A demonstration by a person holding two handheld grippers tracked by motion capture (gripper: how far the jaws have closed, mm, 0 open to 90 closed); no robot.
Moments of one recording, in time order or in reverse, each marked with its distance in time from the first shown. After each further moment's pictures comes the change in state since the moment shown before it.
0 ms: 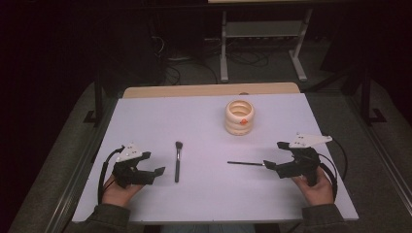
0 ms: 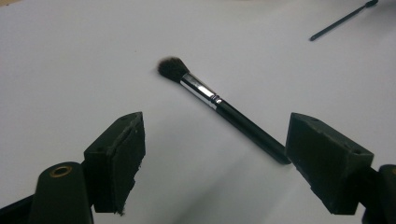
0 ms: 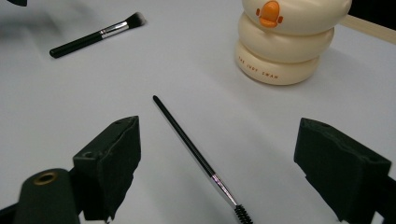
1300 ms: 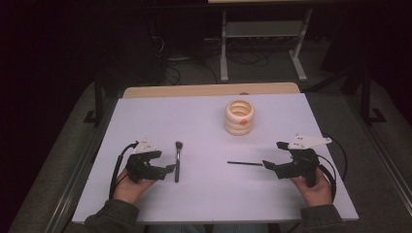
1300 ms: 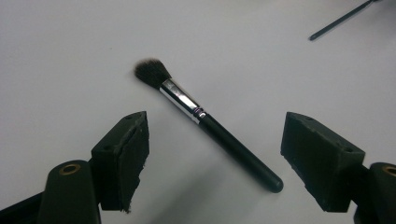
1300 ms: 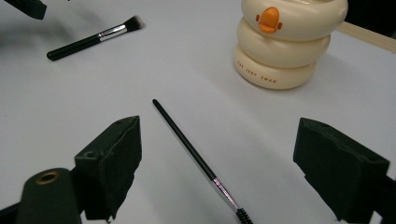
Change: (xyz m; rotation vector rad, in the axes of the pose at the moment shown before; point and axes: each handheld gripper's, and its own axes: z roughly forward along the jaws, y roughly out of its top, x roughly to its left) left arm -0.010 0.021 0.028 0.100 -0.017 -0.016; right arm 0.006 0.001 -0.001 -0.016 -0.024 -0.011
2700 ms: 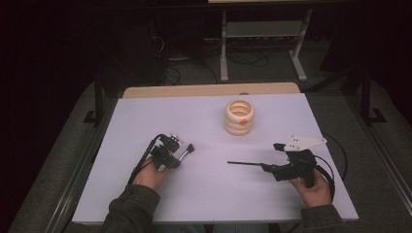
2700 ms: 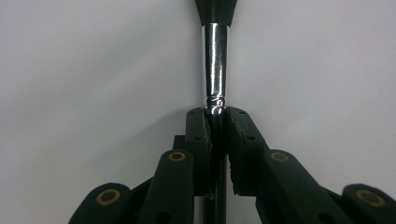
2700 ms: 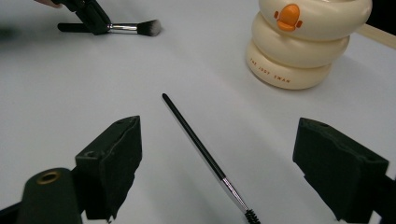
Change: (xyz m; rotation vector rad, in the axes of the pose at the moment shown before) left arm -0.016 0.042 0.066 0.455 0.127 -0.036; right arm 0.006 0.003 0.004 0.030 0.020 -0.045
